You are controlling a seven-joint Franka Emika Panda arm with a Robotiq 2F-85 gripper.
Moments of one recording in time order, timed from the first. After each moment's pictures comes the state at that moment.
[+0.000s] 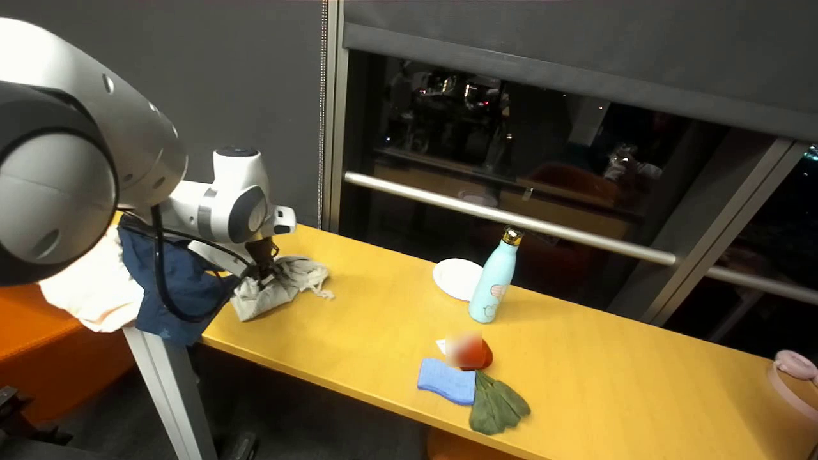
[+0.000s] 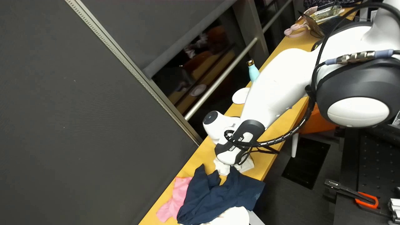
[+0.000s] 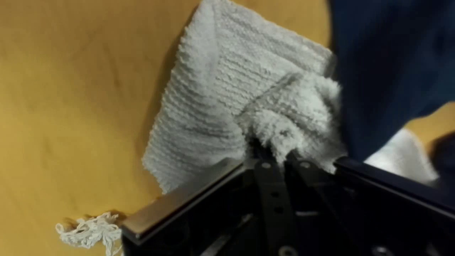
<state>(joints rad) 0.14 1.48 -0.02 -0.87 -0.01 2.47 0.42</state>
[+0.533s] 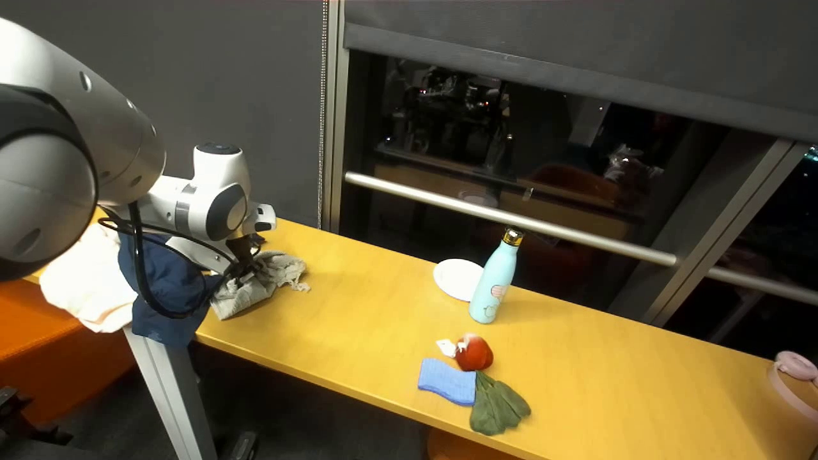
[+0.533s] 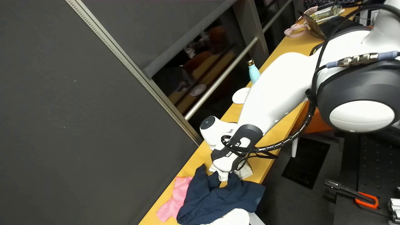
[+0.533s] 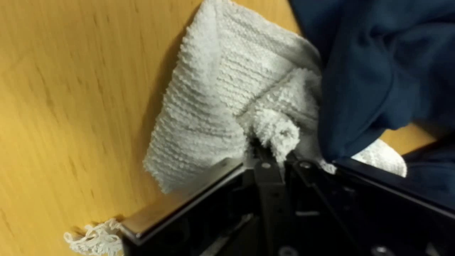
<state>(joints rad) 0.16 1.48 0.01 -0.87 0.02 2.46 0.34</state>
